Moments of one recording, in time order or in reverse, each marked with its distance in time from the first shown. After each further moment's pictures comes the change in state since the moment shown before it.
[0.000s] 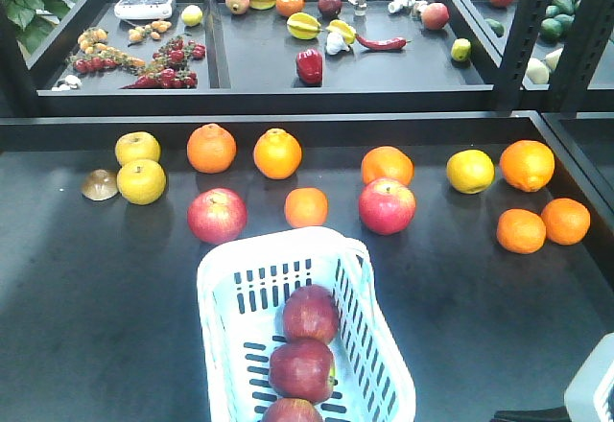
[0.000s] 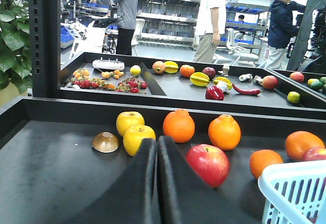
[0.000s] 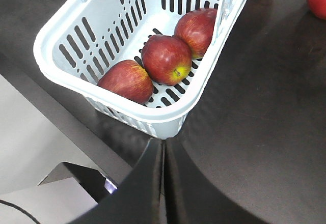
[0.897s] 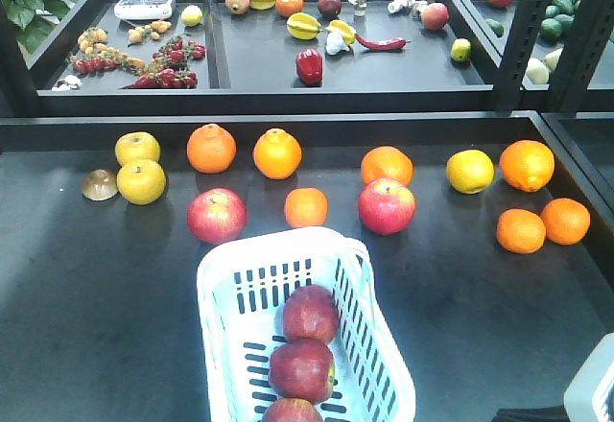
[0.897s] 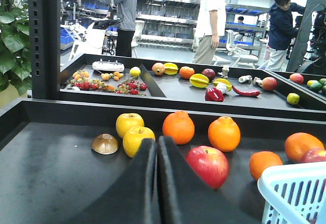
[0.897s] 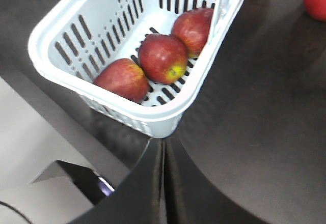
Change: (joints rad) left arm 0.000 0.000 0.000 0.000 -0.006 0.000; right arm 0.000 0.000 0.000 -0.039 -0.009 0.001
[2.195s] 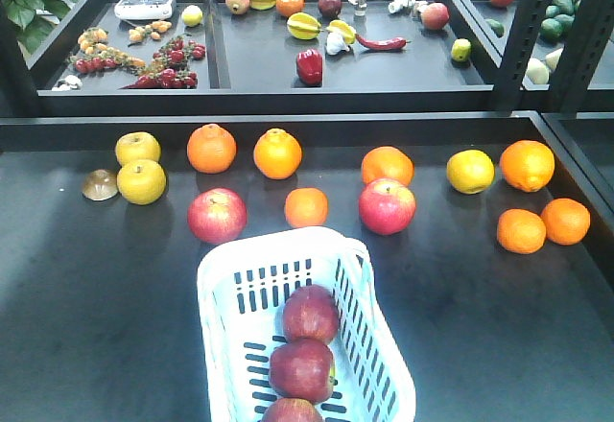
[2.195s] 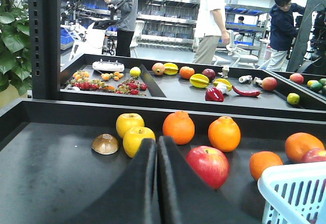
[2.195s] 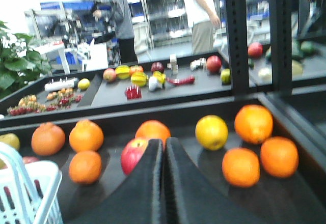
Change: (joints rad) left arm 0.000 -0.001 0.000 0.000 -0.001 0.000; right arm -0.439 -0.593 0.435 -0.335 -0.650 0.524
